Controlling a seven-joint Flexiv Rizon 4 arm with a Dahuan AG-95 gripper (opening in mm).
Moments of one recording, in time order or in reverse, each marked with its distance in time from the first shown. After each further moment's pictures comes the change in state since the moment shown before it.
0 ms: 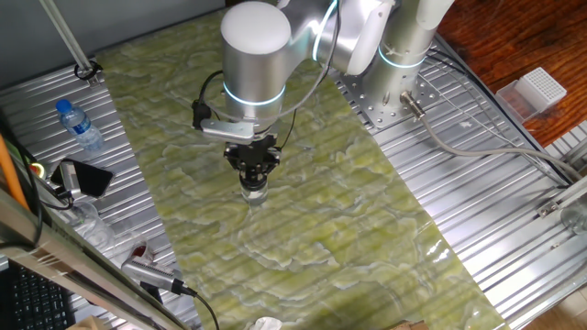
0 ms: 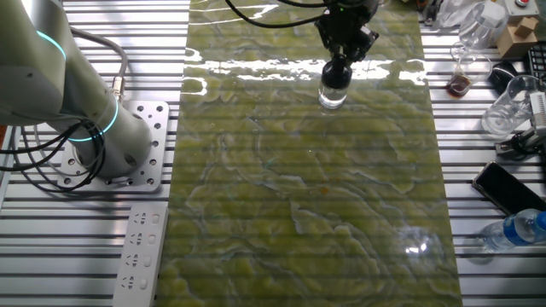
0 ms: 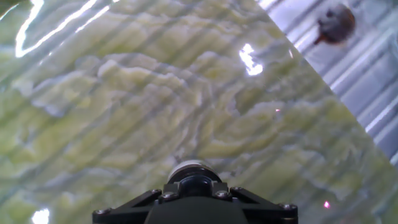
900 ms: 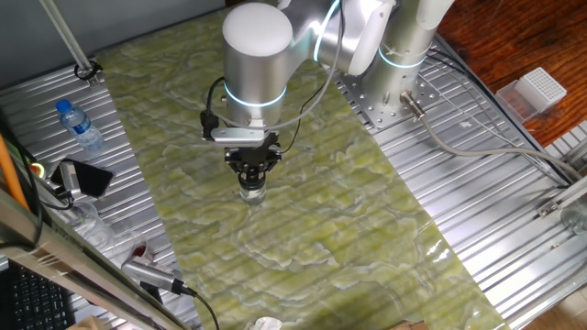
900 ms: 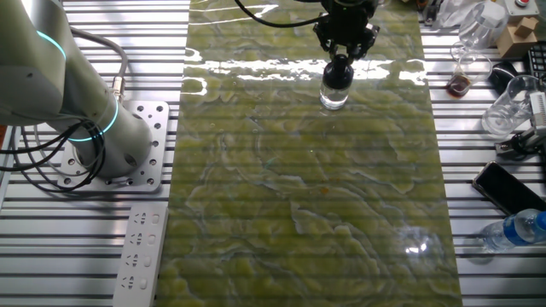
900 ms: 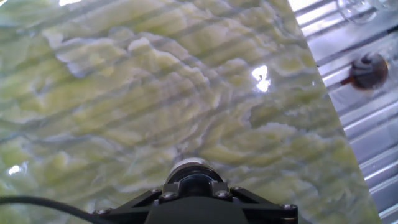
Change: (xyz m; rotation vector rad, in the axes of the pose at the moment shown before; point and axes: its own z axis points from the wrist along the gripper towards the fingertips) arm -0.001 0.000 -0.001 0.003 0.012 -0.191
